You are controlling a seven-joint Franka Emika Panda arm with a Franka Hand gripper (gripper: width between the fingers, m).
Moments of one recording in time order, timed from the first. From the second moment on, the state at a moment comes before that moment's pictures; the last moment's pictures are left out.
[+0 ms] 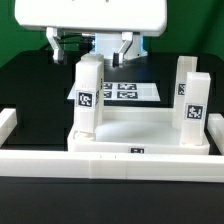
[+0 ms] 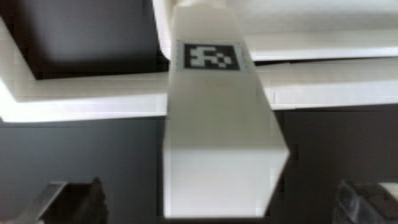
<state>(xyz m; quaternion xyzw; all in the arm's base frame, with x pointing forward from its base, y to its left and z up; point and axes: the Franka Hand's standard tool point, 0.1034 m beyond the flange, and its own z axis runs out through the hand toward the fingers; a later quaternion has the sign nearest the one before) 0.606 -0.073 0.144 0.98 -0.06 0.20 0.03</state>
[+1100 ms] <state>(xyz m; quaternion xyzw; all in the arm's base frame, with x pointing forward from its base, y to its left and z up) 0.592 -0.080 0.123 1.00 -0.07 -0.02 -0.03</state>
